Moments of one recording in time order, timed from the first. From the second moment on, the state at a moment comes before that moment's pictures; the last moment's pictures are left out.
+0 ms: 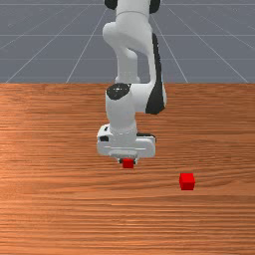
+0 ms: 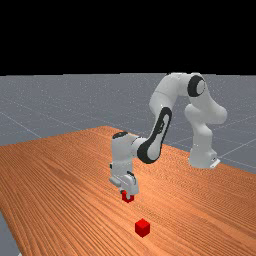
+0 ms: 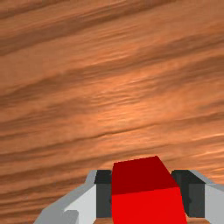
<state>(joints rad) 0.11 0.71 -0.12 -1.85 0.32 2.52 0.72</state>
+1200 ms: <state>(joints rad) 0.34 0.83 -0.10 -1.54 0.19 2.52 0.86</state>
